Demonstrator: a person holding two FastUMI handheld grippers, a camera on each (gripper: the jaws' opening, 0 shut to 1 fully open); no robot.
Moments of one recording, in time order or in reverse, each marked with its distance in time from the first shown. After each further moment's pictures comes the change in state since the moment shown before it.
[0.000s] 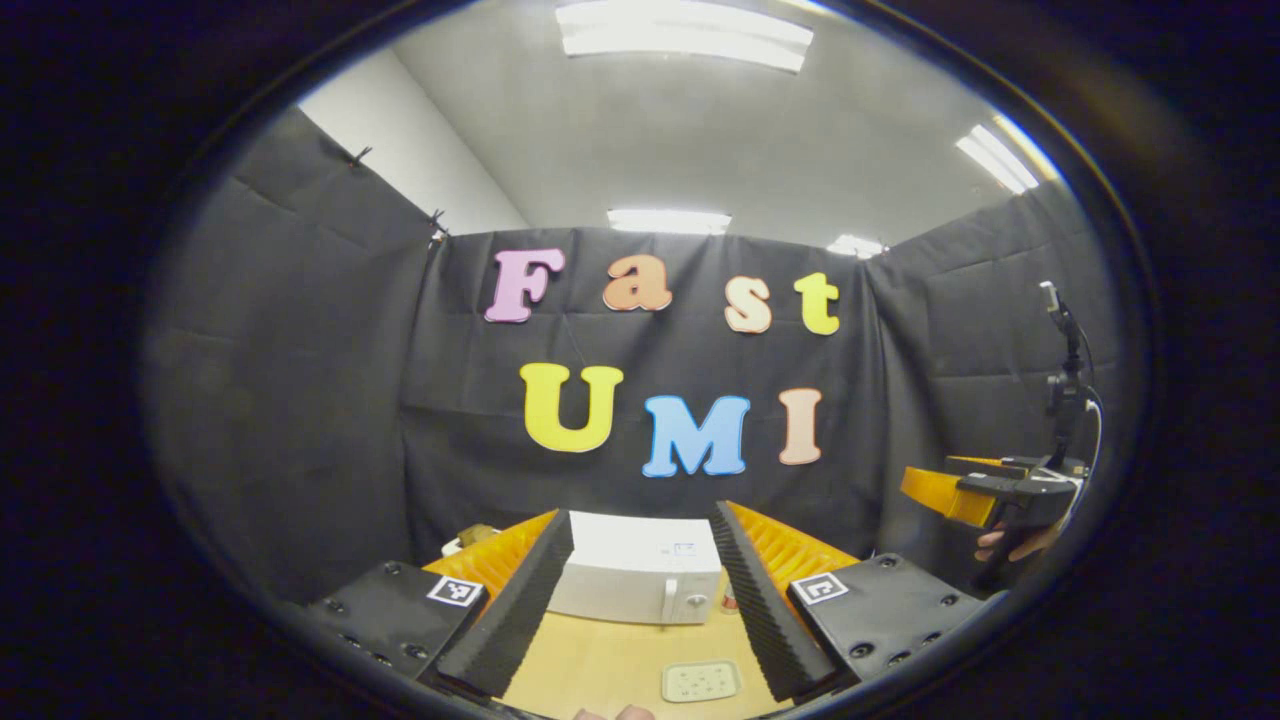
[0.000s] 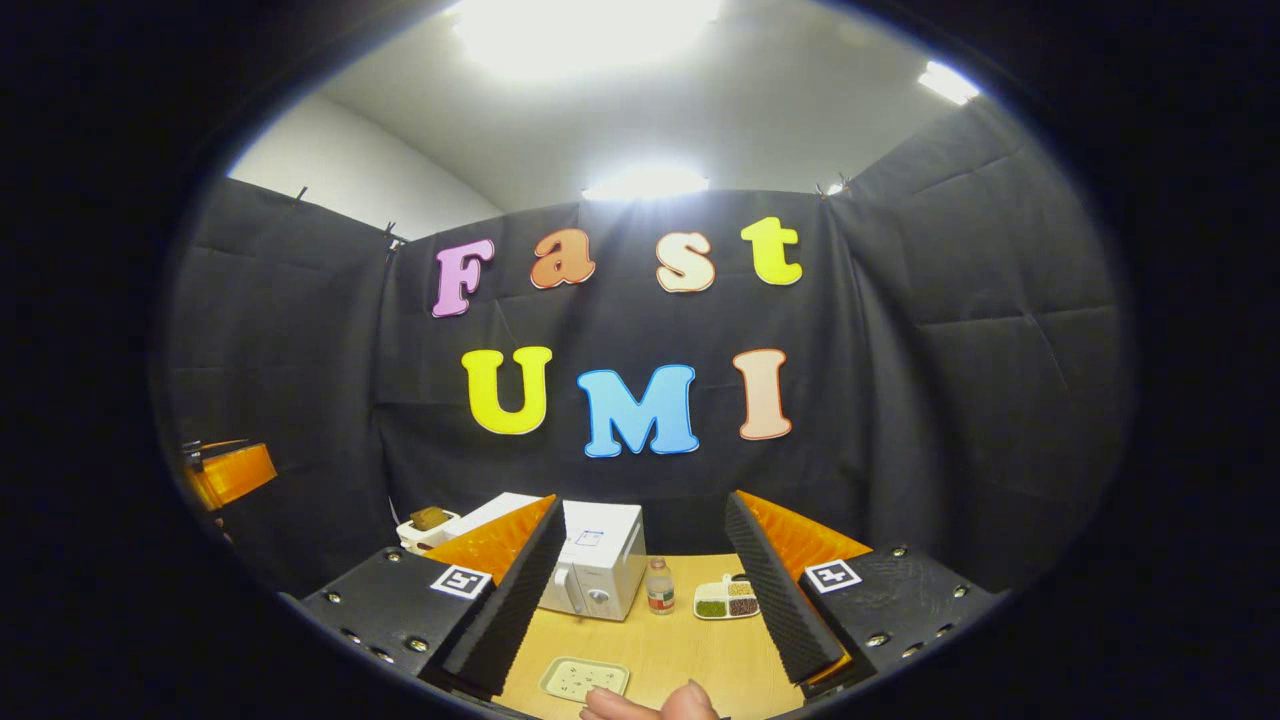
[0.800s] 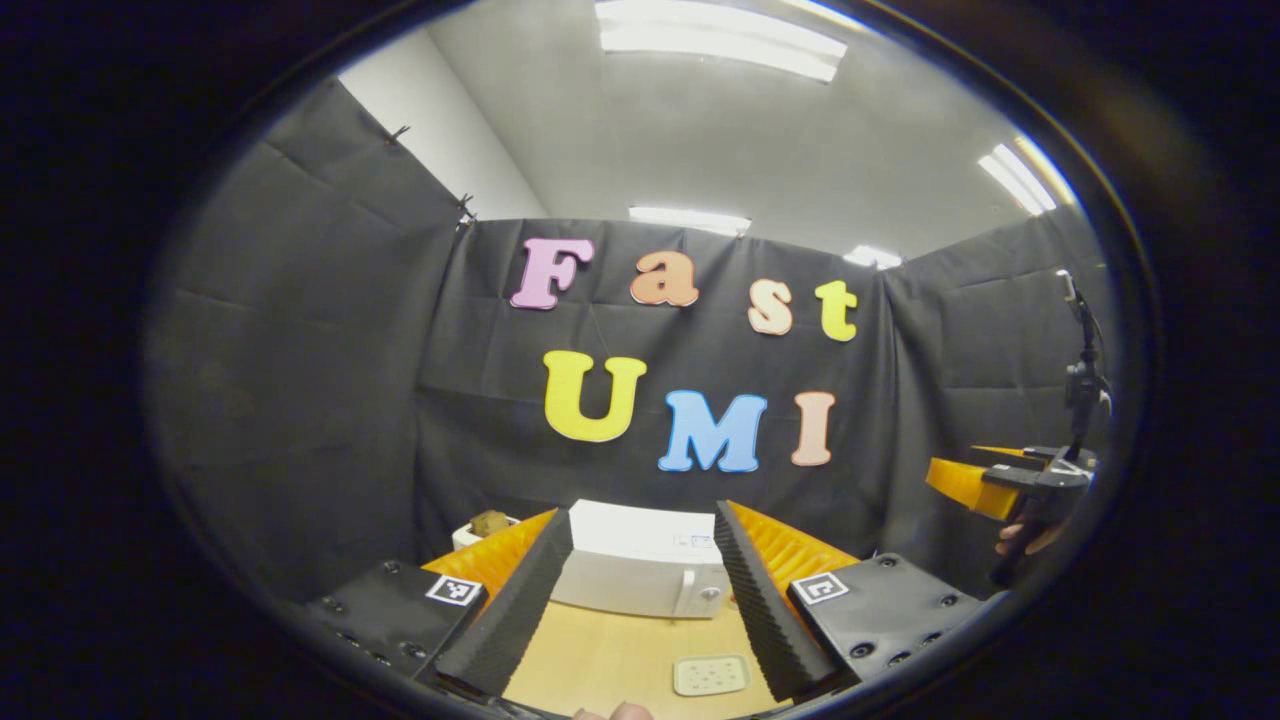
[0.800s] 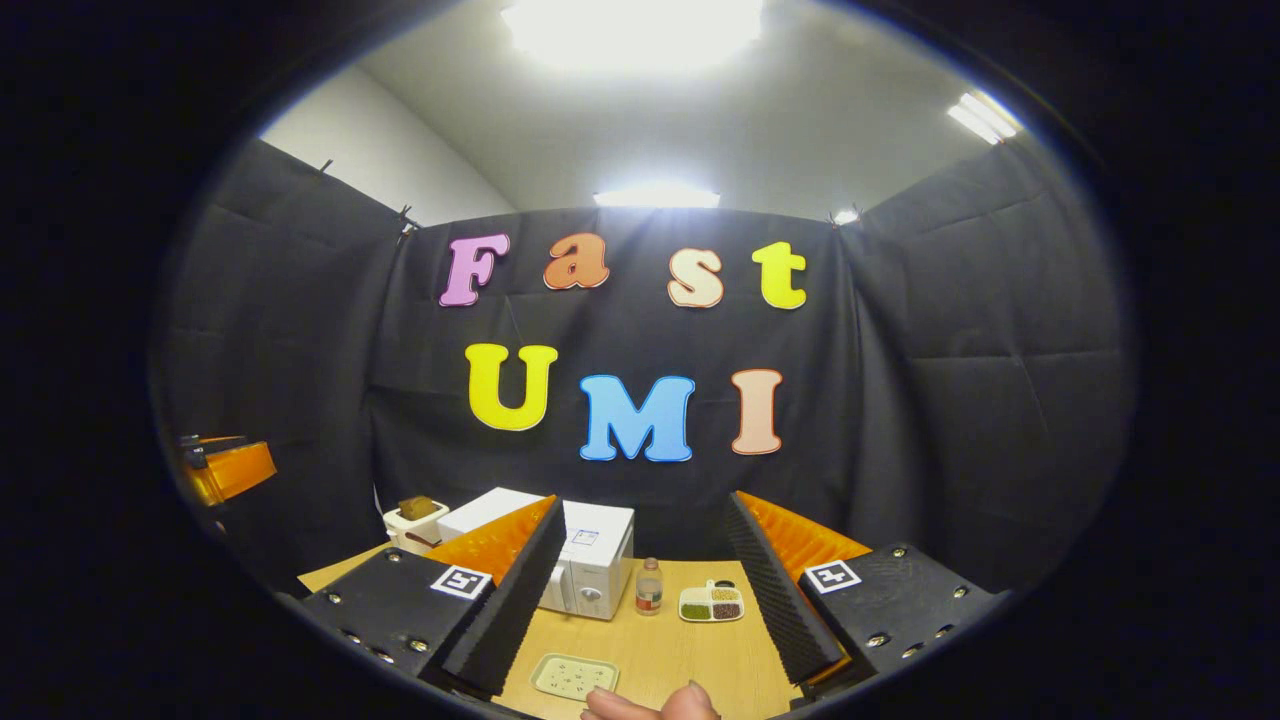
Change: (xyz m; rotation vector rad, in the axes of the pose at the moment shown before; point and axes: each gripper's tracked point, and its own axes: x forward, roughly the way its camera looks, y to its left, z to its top) left arm -0.011 0.052 -0.024 -0.033 0.010 -0.001; right arm -0.024 0.035 -0.002 -0.083 -0.004 -0.050
